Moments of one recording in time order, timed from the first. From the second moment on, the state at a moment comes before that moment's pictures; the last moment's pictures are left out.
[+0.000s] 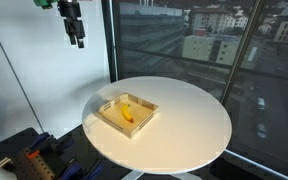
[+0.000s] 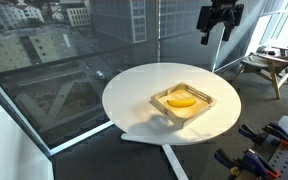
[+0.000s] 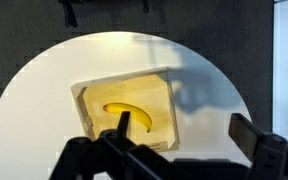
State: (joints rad) arm 0.03 -0.35 0.16 -2.21 0.06 1.85 0.39
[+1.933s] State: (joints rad) arm 0.02 -0.13 0.04 -2.15 0.05 2.03 0.19
